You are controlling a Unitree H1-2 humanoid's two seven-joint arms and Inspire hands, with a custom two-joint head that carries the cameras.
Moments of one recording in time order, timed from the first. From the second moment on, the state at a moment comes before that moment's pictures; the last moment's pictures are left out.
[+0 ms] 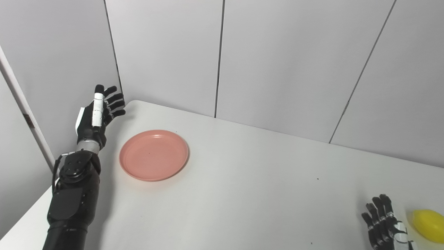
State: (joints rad) left arm -0.45 0.41 0.40 0.38 -0.25 0.06 0.02; right arm 0.03 -0.12 -0.08 -0.02 0.29 -0.13 0.23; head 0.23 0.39
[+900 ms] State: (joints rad) left arm -0.47 0.41 0.36 0.66 -0.25 -0.07 -0.02; right arm 0.03 -0.12 -0.08 -0.02 0.29 -0.13 0.23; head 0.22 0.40
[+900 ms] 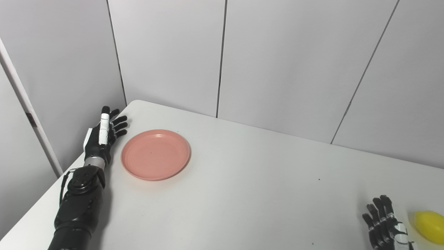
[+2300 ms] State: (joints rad) left arm -0.39 0.36 0.30 0.46 -0.26 0.03 -0.04; right arm 0.04 -0.12 -0.08 -0.04 0.28 -0.13 0.23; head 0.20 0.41
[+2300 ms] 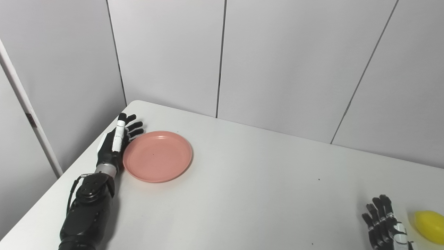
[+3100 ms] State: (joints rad) left arm -0.37 0.30 0.25 0.36 -0.23 0.09 -0.01; right arm 0.05 -0.11 -0.08 -0.05 0.26 -0.13 0.23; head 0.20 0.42
